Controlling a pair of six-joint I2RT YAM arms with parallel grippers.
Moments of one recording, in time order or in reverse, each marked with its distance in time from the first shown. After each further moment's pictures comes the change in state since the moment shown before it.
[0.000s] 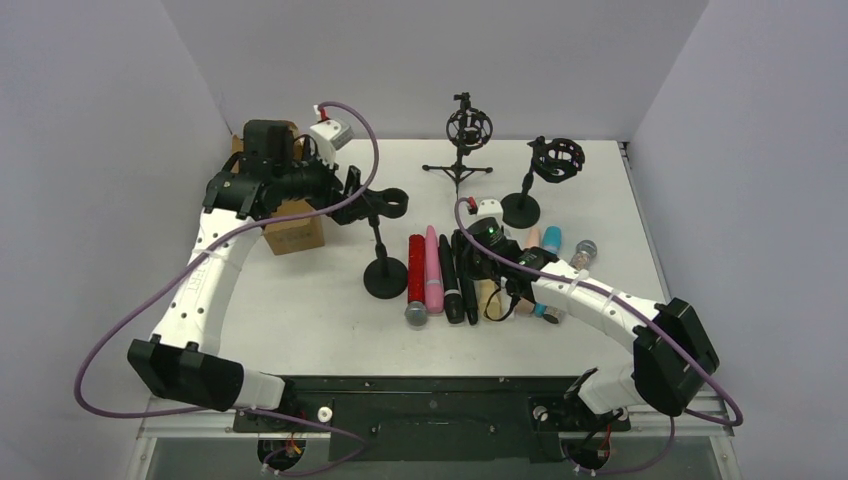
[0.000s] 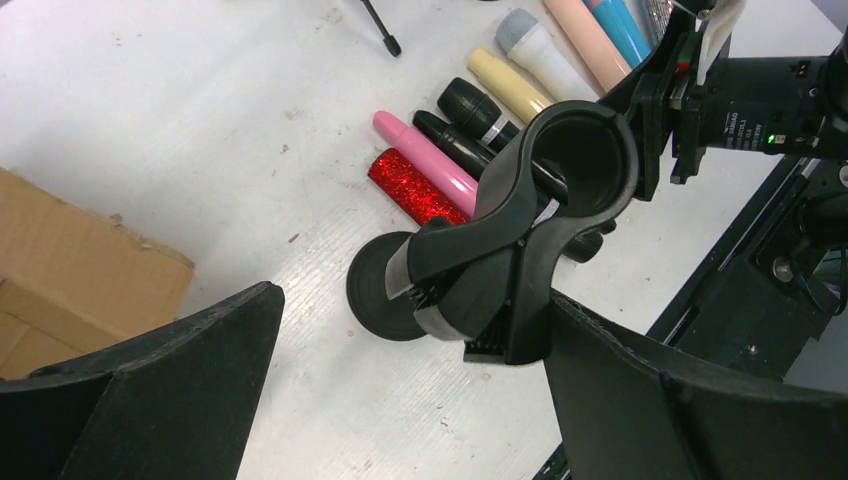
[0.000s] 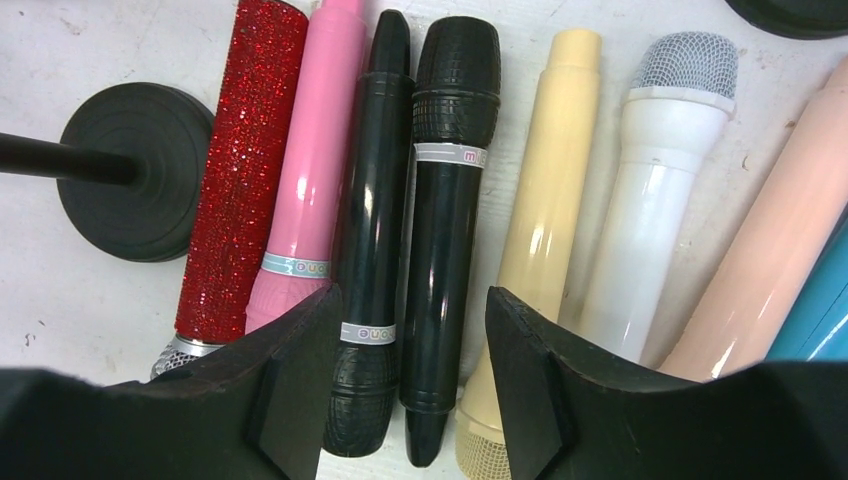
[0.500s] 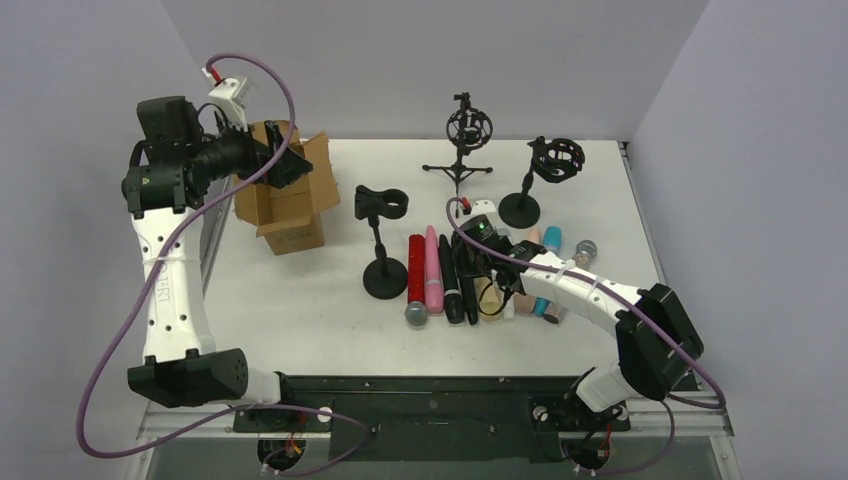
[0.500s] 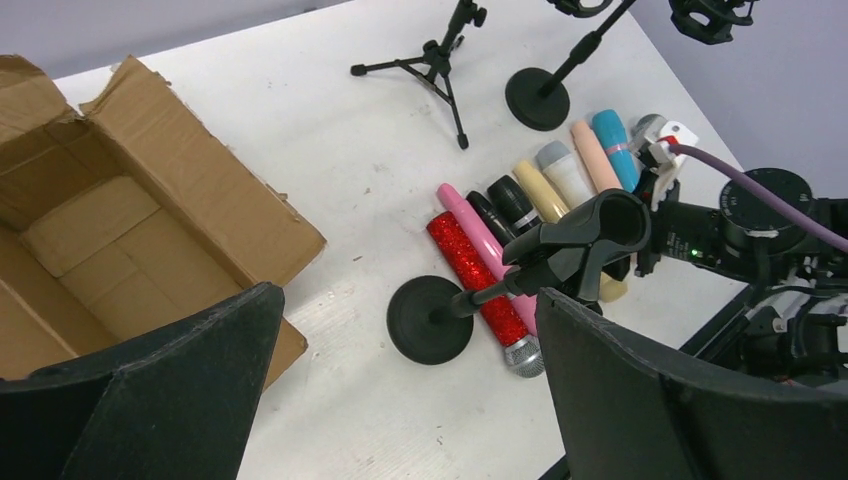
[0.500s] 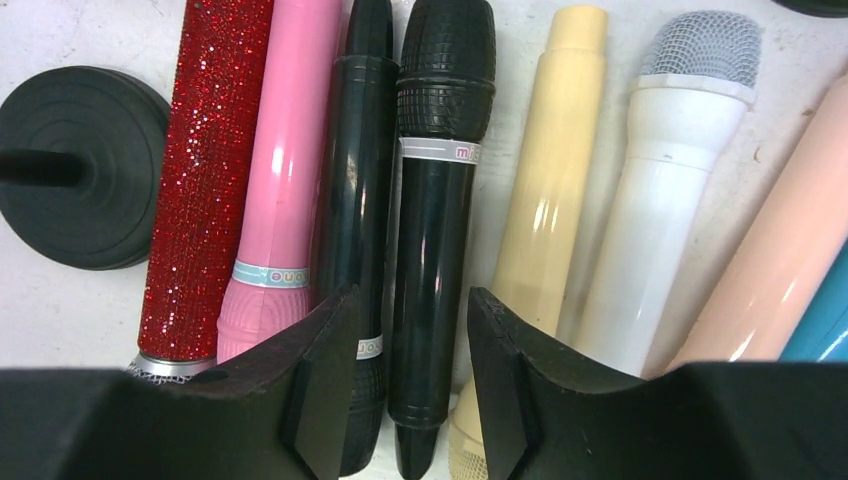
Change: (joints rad) left arm 0.378 -0.007 0.246 -0.096 0.185 -0.132; right arm -0.009 0.071 0.033 -0.040 0.000 -0.003
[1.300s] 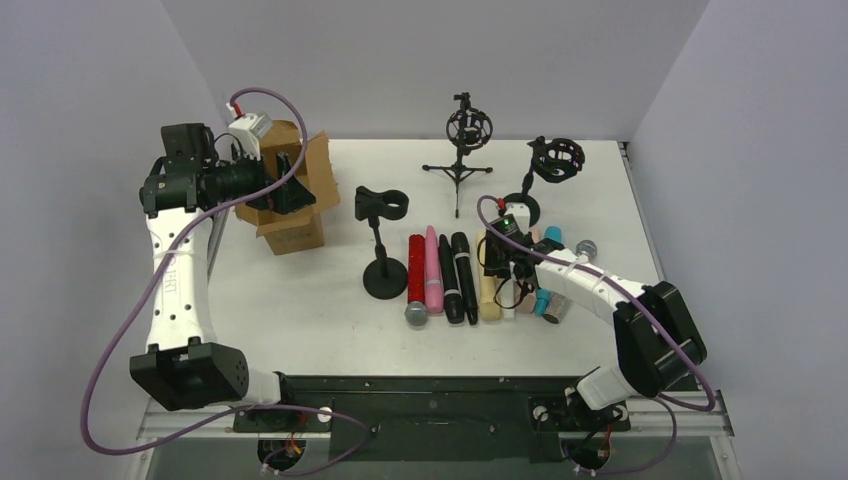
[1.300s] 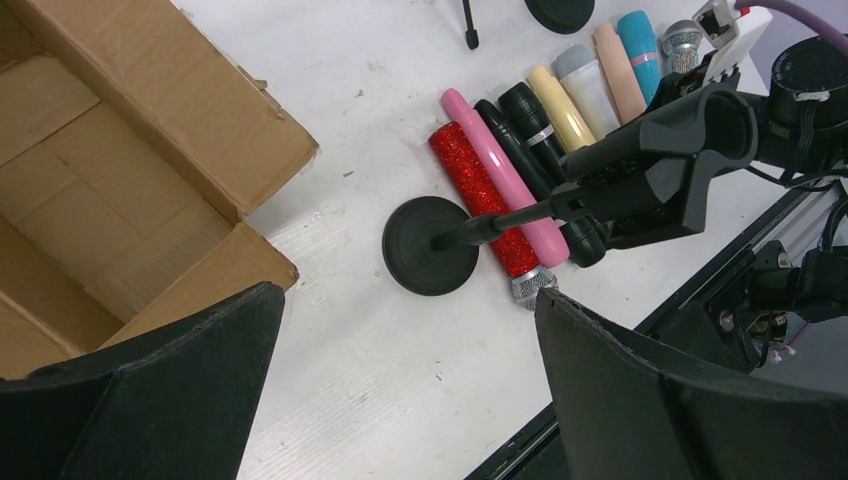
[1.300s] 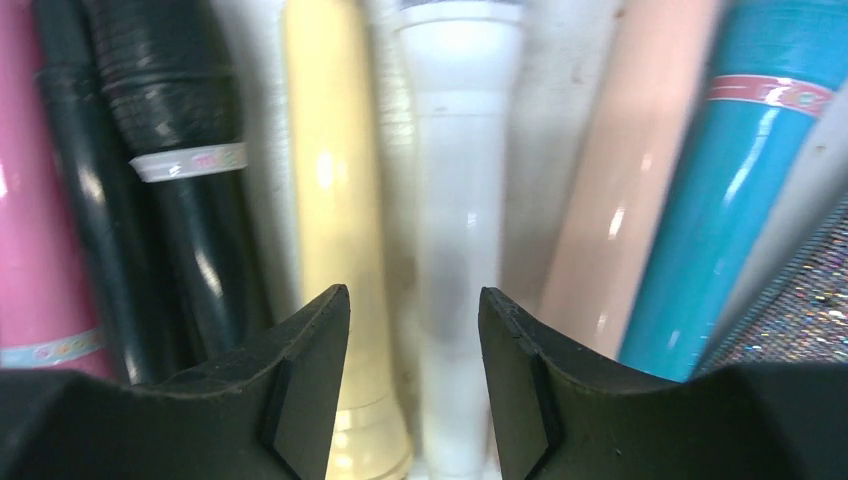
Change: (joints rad) left arm 0.030 -0.011 -0.189 -0.080 0.018 0.133; right arm -0.148 0.029 -0.072 -0.032 0.043 0.031
